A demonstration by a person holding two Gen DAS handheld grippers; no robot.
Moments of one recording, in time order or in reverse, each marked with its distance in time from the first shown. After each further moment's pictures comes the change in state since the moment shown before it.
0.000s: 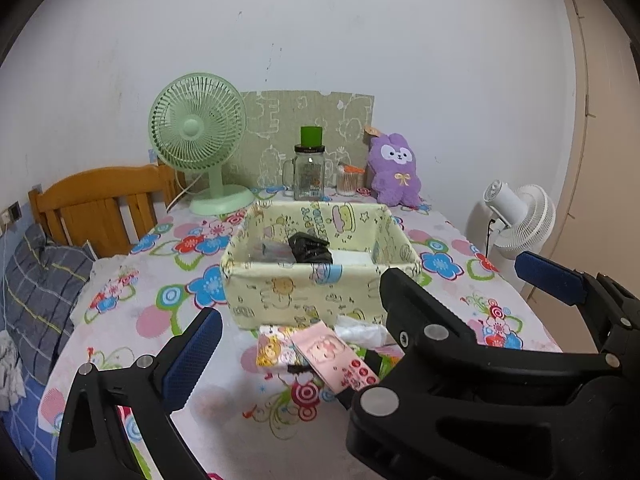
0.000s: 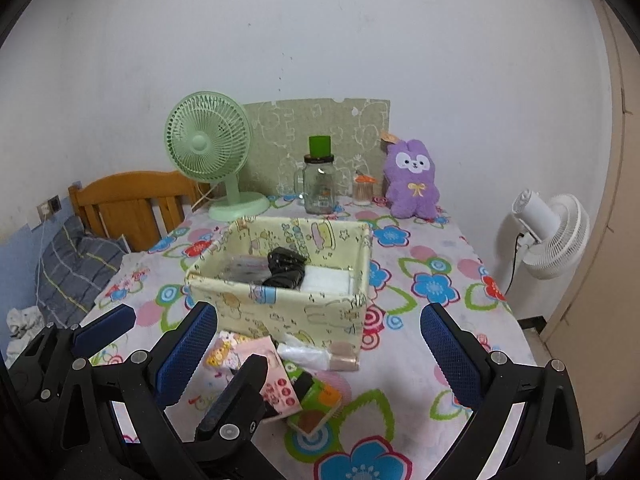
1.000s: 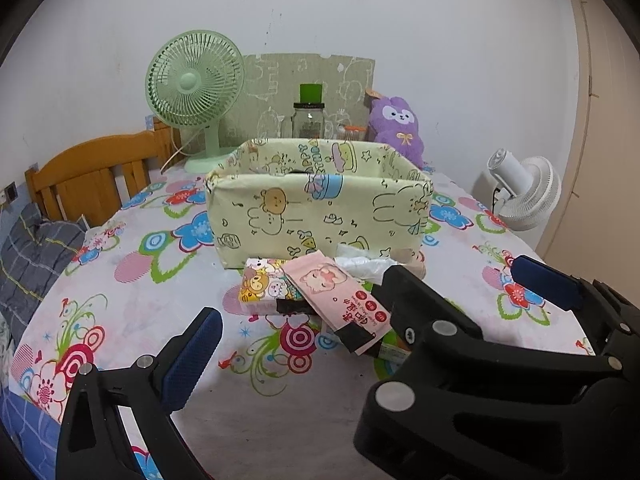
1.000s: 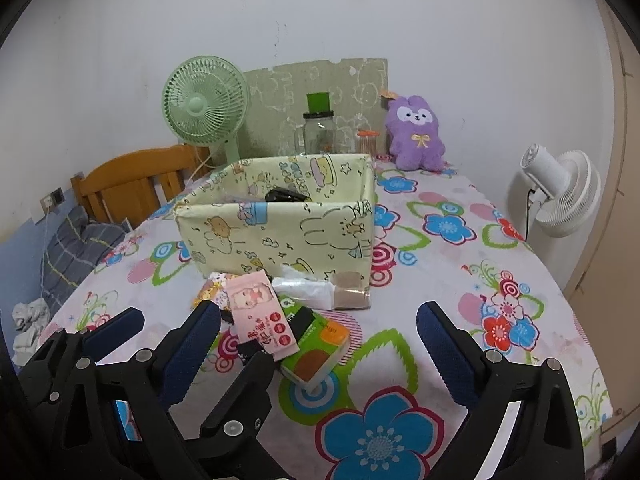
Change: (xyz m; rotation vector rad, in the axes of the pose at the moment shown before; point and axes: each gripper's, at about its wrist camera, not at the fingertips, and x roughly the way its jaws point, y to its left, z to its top) left arm 0.032 -0.002 -0.057 -0.006 0.064 0.006; right arm 0.029 -0.009 -0.062 0.050 0.054 0.030
